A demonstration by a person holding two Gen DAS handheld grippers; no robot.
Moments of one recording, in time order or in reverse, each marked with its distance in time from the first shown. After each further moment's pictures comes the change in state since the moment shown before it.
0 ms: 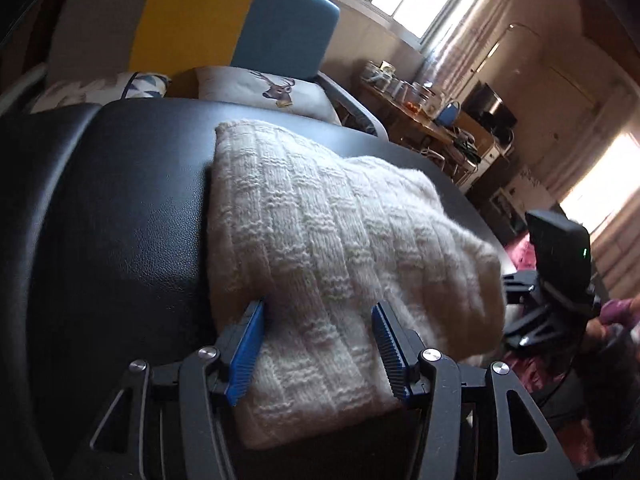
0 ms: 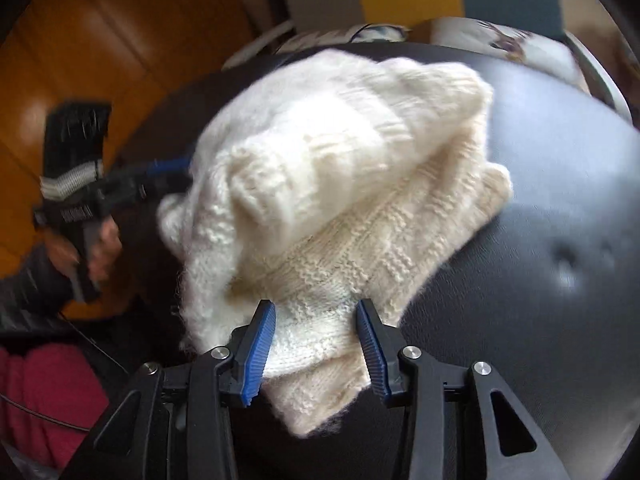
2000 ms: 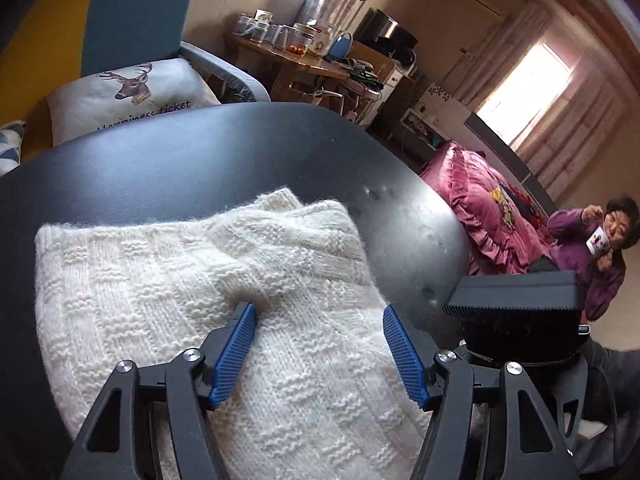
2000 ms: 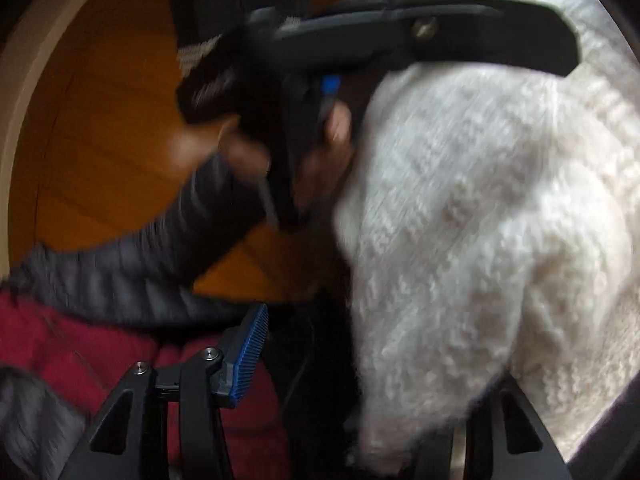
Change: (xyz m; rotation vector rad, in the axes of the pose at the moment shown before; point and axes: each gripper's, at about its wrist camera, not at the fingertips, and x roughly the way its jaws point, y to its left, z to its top) left arm 0.094 -0.075 0.083 0.337 0.236 -0.301; right arm 0.043 0.044 -0.037 -0.010 0.141 0.678
